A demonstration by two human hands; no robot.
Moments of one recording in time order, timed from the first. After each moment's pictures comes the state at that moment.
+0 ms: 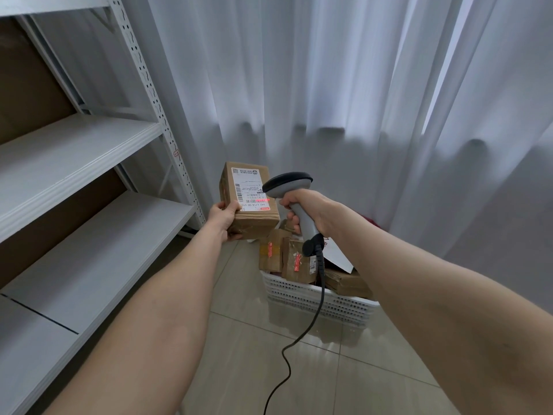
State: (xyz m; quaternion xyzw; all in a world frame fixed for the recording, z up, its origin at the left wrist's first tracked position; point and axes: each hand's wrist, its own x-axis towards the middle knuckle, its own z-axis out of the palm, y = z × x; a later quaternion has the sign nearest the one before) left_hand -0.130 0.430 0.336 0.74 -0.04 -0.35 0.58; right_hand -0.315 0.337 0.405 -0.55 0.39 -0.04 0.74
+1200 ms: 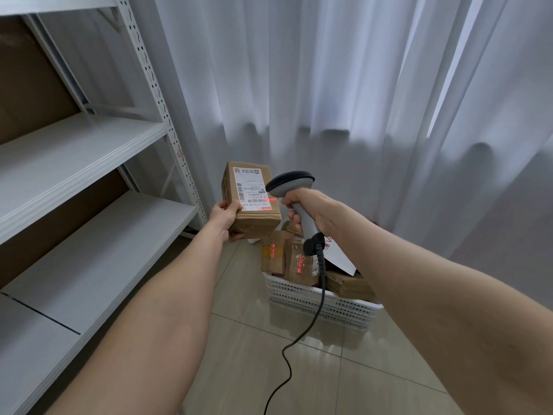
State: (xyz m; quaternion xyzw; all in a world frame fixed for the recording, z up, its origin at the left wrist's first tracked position) left_hand -0.120 0.436 0.340 0.73 -0.04 -0.35 0.58; right_hand -0.299 0.343 0.409 -0.55 0.41 -0.05 0.73
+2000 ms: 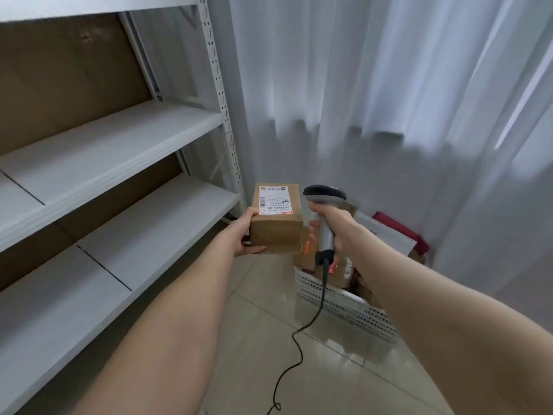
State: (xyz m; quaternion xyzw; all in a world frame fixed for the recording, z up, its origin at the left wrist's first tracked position) left_hand -0.128 0.517 0.339 0.70 0.03 -0.43 0.57; right_hand -0.275 0.376 0.363 -0.49 0.45 -0.11 0.74
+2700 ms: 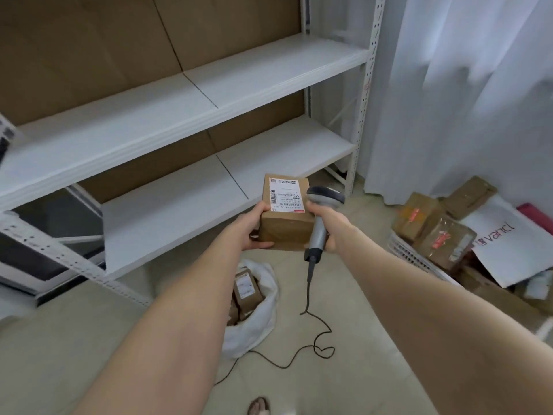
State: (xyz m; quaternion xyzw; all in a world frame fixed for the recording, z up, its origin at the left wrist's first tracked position) left_hand -0.200 0.803 0.303 0.70 0.21 -0.31 0.61; right_hand -0.255 0.637 0.296 -0.51 0.39 0.10 0.76
